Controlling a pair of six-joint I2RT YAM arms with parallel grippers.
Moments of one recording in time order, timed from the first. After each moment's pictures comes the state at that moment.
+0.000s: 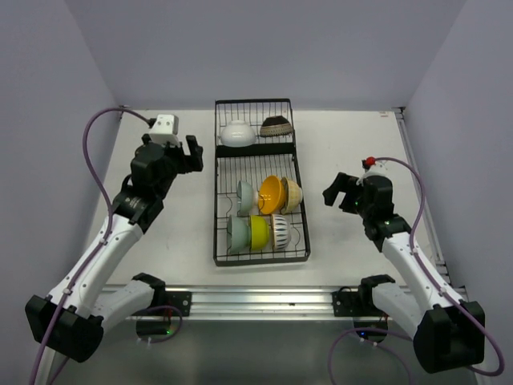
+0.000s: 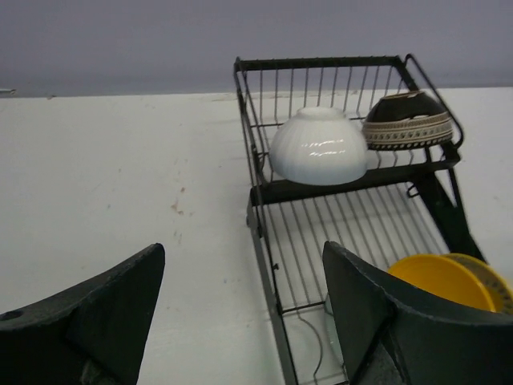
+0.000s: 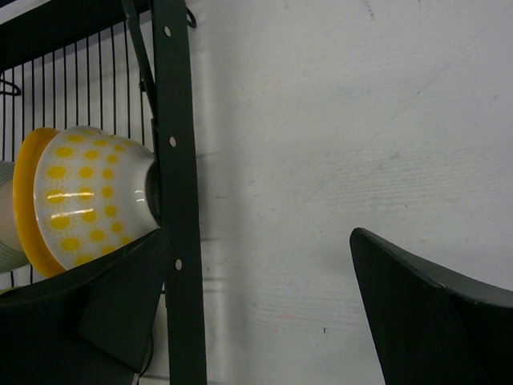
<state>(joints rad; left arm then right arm) -0.36 0.97 0.90 -0.16 -0.23 -0.16 0.16 0.92 0.55 -0.16 -0.03 0.42</state>
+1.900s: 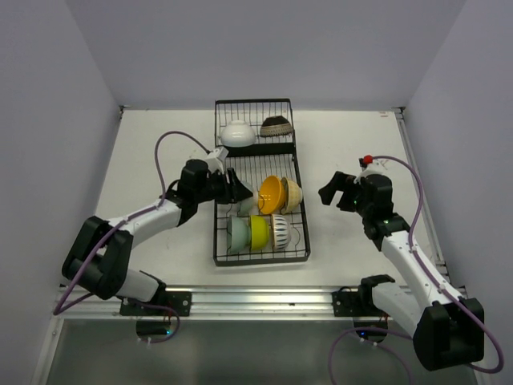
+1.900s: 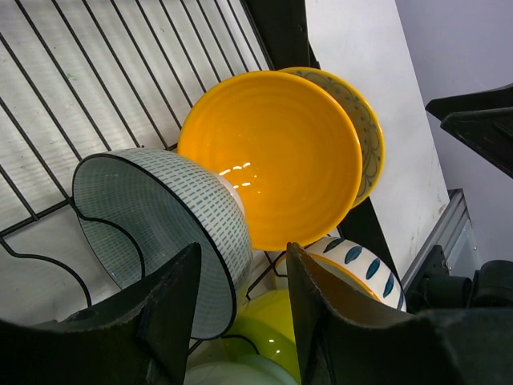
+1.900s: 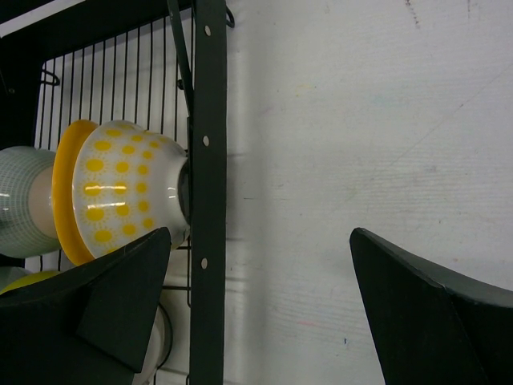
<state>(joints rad) -0.45 1.43 0.70 0.23 0.42 -0.59 0.16 0.94 0.55 -0.11 -0.12 0.43</state>
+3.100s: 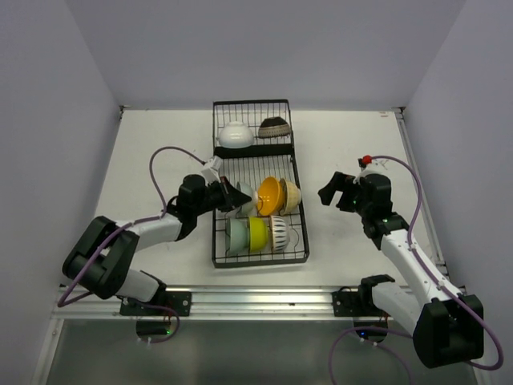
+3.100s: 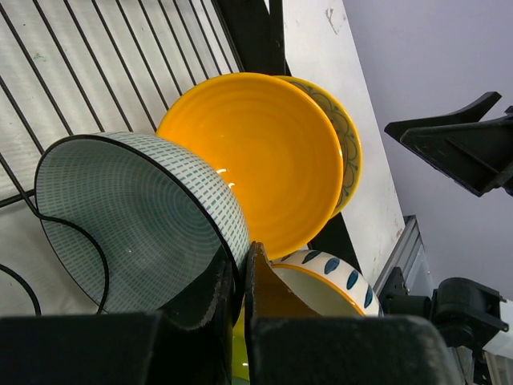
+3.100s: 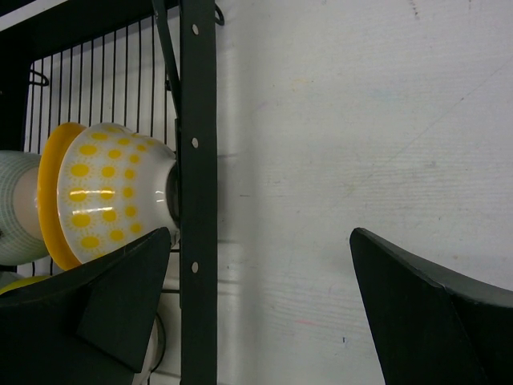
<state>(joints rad) -0.48 1.45 0.54 0.55 0.40 -0.77 0.16 0.96 0.55 -0.11 -0.12 0.43</state>
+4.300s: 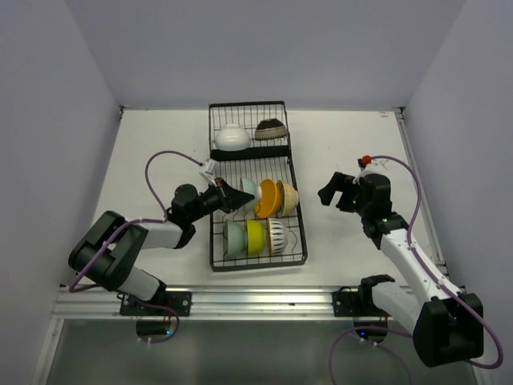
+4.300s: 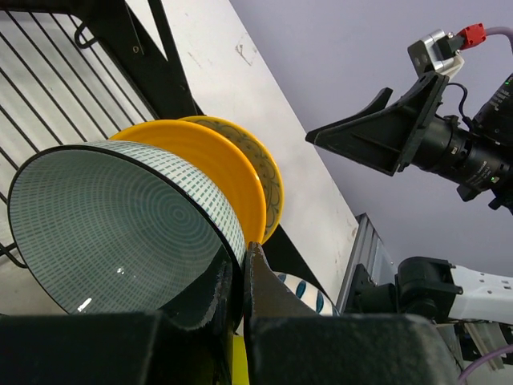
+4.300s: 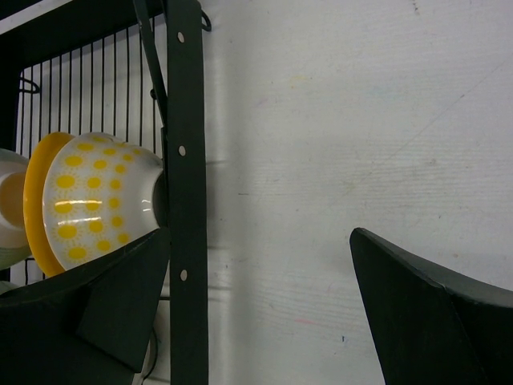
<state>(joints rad) -0.48 1.50 0.40 1.03 0.49 -0.83 0.16 0.97 0.55 -0.11 -0.12 0.43</state>
